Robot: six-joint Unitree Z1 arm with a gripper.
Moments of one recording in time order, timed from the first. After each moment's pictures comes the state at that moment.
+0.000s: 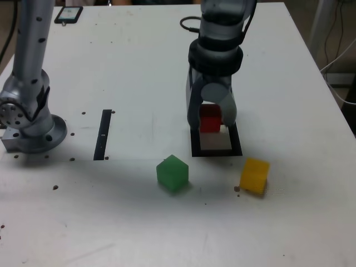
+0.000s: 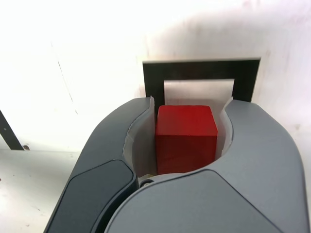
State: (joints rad) arm -0.07 2.00 -1.47 1.14 0.04 -0.06
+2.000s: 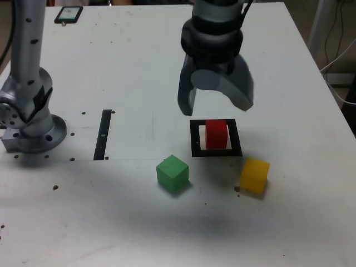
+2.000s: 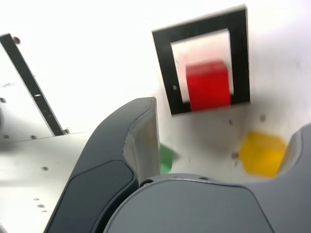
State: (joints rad) arm -0.23 1.98 -1.70 1.43 0.13 0.01
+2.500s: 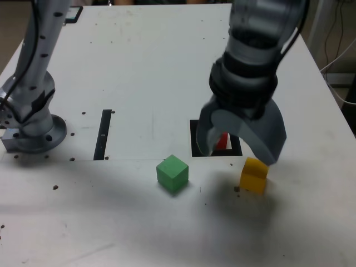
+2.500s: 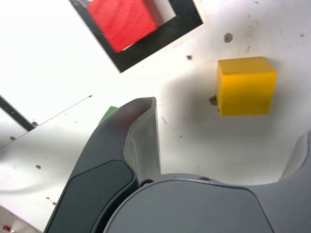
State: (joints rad) arm -0.35 2.16 -1.87 1.42 0.04 0.15
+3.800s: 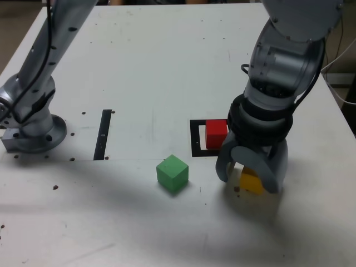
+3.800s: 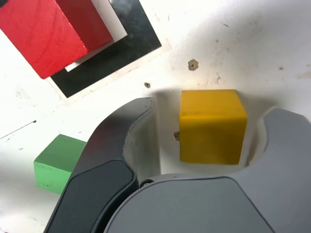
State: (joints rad) arm -0.37 2.26 -1.85 1.28 0.08 0.07
